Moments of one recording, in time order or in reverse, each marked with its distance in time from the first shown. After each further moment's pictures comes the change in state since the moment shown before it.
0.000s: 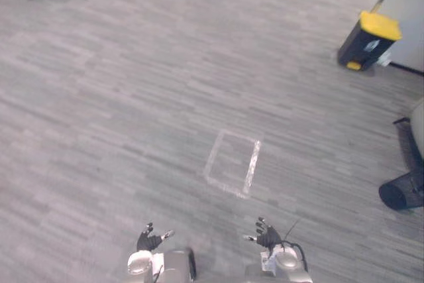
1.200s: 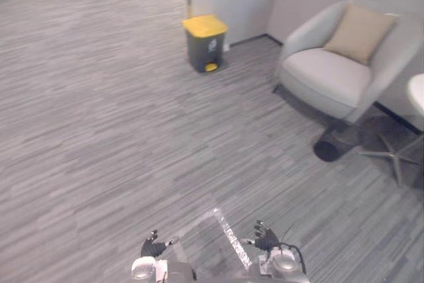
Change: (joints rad) left arm -0.010 -0.017 0.013 0.055 0.036 0.000 -0.015; right arm -0.017 0.008 0.019 0.022 -0.069 0.022 -0.015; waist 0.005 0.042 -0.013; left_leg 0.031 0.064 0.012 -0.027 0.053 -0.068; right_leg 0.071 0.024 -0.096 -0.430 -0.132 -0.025
